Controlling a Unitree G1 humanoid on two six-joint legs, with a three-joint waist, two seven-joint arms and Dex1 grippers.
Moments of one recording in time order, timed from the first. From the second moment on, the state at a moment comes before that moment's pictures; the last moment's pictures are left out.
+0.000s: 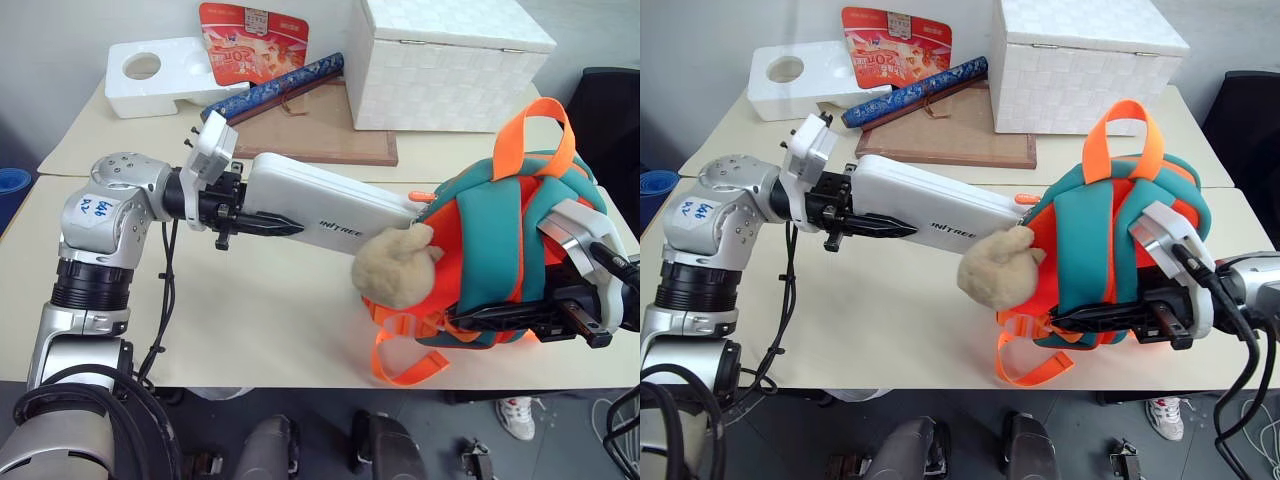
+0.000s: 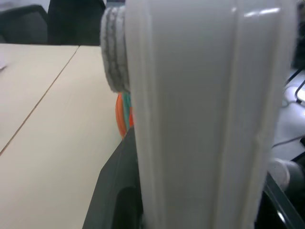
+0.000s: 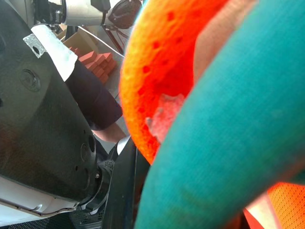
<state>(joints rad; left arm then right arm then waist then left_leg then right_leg) -0.92 0.68 -0.06 0.17 -0.49 0.52 -1.39 -0.29 -1.12 -0.28 -0.39 1.12 0.98 1.31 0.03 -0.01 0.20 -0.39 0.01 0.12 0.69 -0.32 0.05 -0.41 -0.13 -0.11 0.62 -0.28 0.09</state>
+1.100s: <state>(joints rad) -1.04 0.56 -0.02 0.31 -0.44 0.36 -1.32 -0.21 -1.13 -0.32 -0.43 1.13 0.98 1.33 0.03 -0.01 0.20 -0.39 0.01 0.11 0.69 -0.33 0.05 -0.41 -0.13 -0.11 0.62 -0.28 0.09</state>
